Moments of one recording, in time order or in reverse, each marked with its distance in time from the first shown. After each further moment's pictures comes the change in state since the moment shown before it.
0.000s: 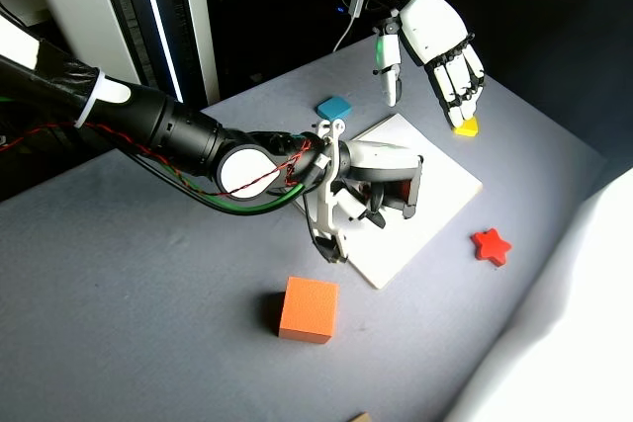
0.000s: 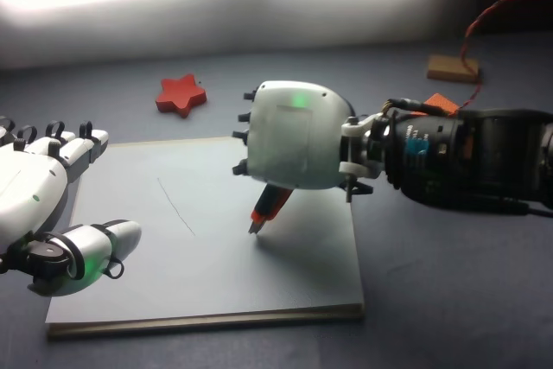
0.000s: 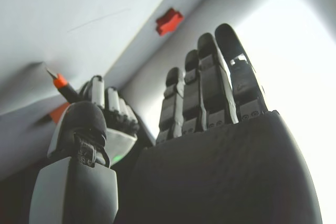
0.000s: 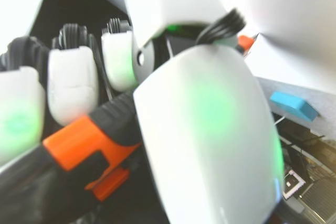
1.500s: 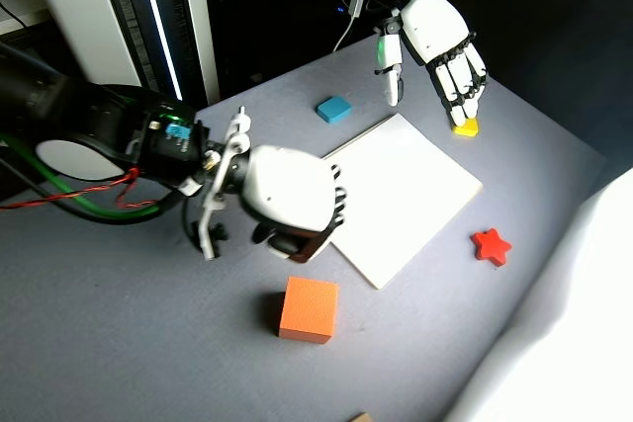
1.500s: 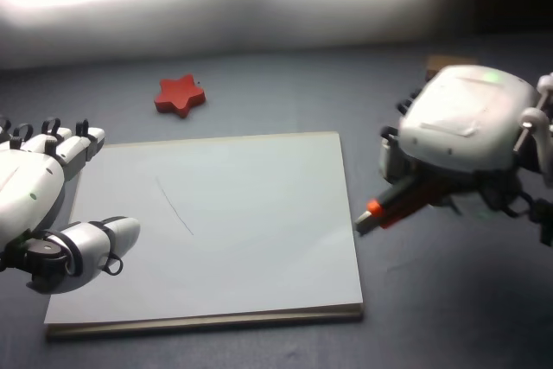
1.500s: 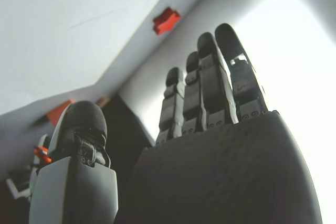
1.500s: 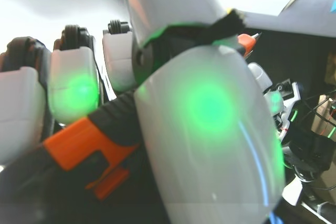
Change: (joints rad) left arm 0.000 0.000 0.000 0.001 -0.011 0.000; right arm -0.074 0.463 -0.431 0.711 -0.184 -0.027
